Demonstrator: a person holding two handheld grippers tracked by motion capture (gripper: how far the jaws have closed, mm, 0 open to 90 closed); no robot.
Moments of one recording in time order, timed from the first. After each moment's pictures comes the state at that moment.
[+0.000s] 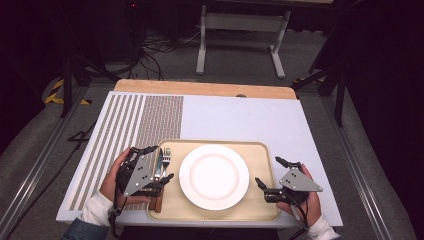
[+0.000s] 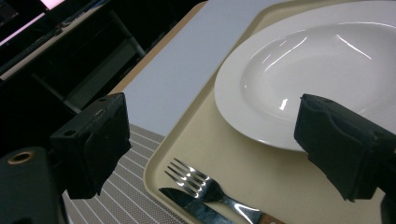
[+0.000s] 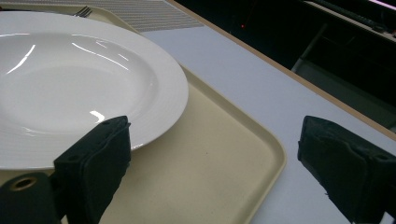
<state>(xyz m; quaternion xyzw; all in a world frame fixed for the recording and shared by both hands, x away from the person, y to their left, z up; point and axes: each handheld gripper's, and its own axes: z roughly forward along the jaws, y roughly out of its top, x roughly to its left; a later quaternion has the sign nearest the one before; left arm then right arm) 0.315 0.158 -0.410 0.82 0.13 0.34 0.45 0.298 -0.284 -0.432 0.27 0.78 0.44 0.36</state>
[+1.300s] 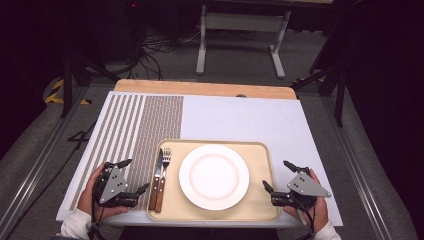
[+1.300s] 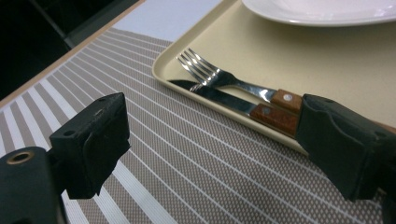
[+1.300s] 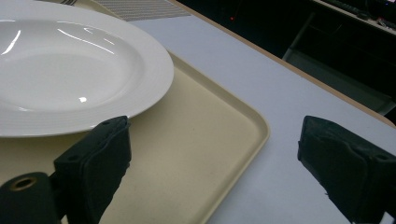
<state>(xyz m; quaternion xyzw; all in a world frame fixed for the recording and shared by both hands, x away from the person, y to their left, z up) 0.301 0.220 -0.459 0.82 0.23 0.30 0.42 0.287 -0.302 -0.436 0.29 0.77 0.43 0.37</state>
